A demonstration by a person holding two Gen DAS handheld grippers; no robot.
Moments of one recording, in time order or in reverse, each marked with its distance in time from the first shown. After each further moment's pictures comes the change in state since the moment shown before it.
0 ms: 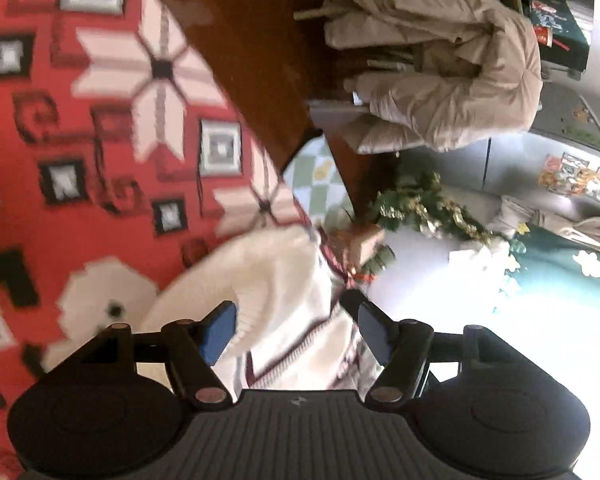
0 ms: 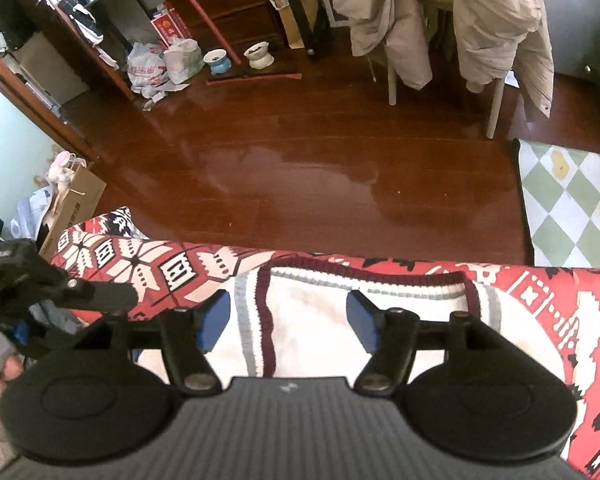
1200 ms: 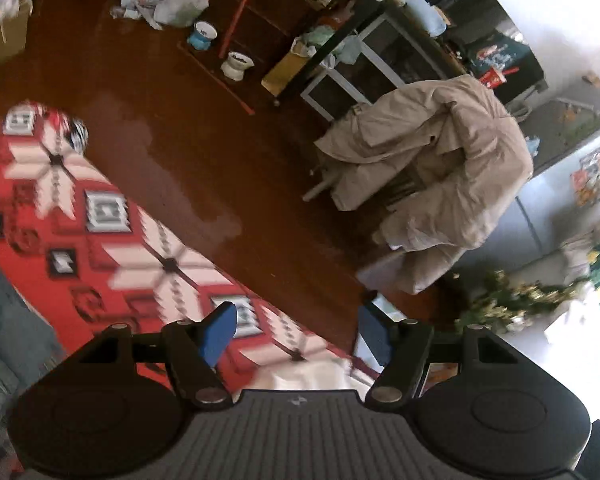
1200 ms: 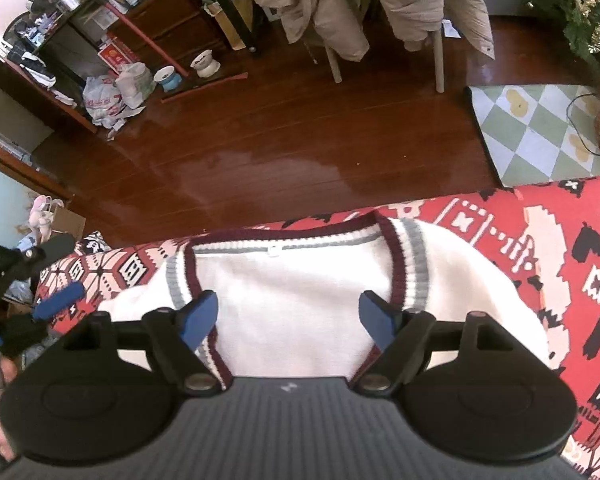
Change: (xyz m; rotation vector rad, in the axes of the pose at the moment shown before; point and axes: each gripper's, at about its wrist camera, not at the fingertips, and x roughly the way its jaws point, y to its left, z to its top) left arm -0.025 -0.042 -0.044 0.344 -0.623 0.261; right arm -0.022 -0.066 -0.037 0.205 0.004 -0.032
